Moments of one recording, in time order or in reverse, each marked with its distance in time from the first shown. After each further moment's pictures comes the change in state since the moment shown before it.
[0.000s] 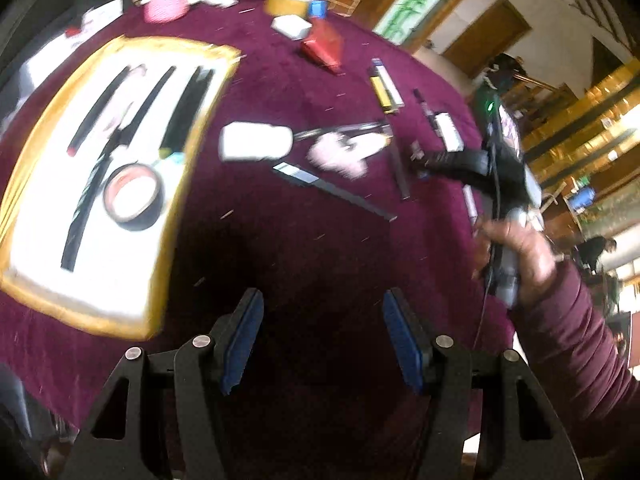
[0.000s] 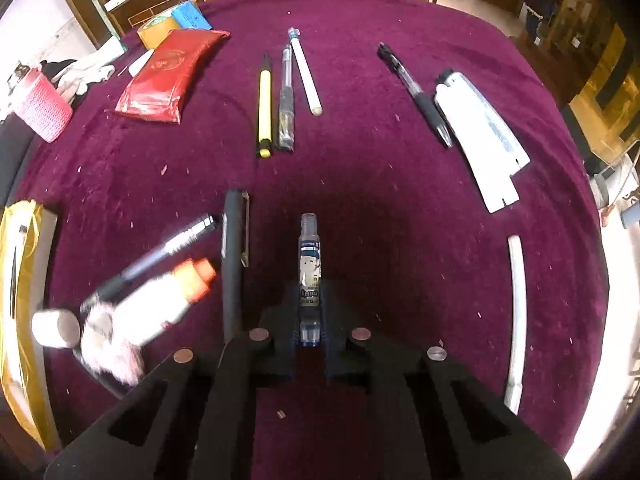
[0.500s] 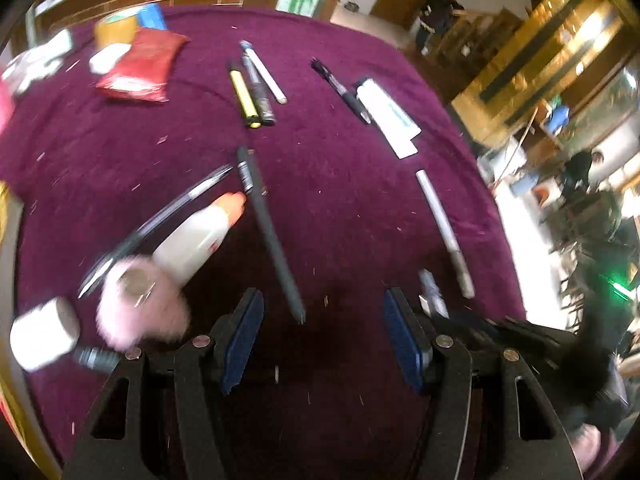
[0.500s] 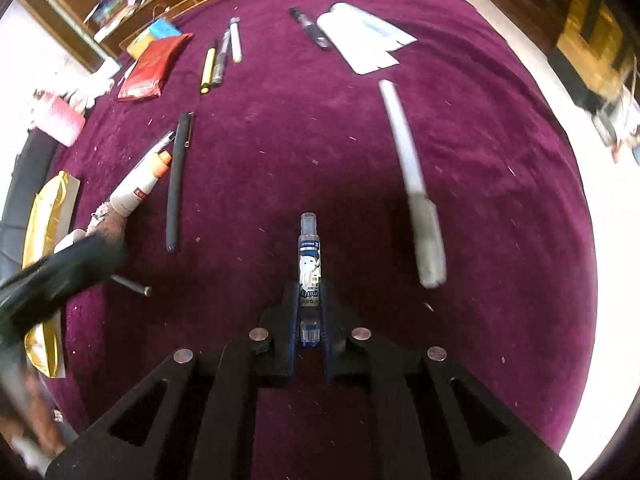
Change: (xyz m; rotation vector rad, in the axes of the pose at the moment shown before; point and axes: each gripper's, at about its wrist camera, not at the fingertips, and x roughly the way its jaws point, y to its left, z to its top) left arm 0.156 -0.119 0.099 0.310 0.071 -0.011; right arm -0.042 -0.081 -0.092 0.174 0.009 0.120
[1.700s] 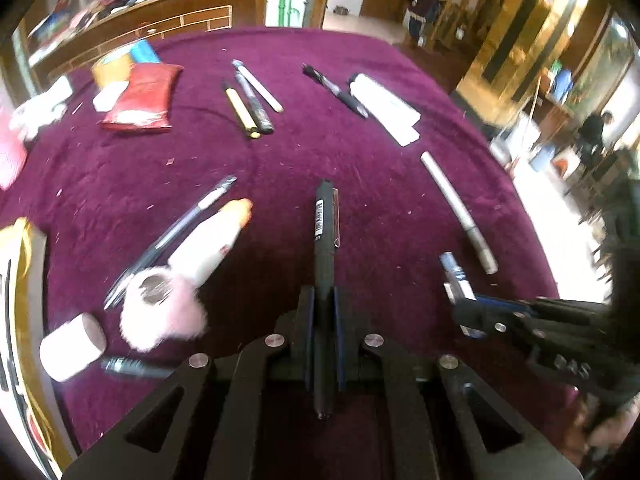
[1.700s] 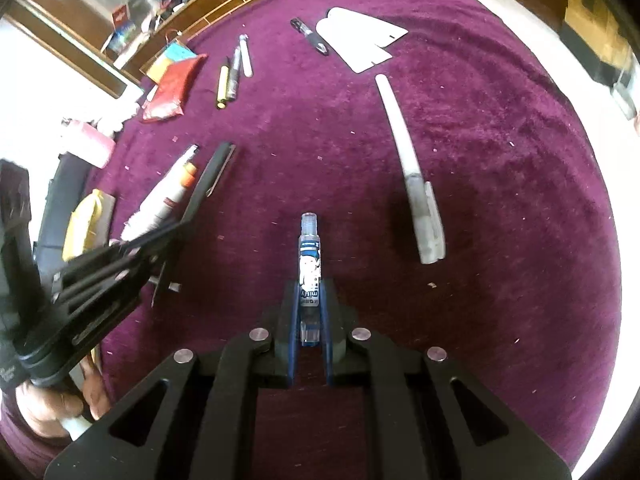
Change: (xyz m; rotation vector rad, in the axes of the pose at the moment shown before) left arm -0.022 -0.008 -0.021 0.101 -0.061 0.088; right arm -0.014 -0.009 -0.007 0.062 -0.029 0.179
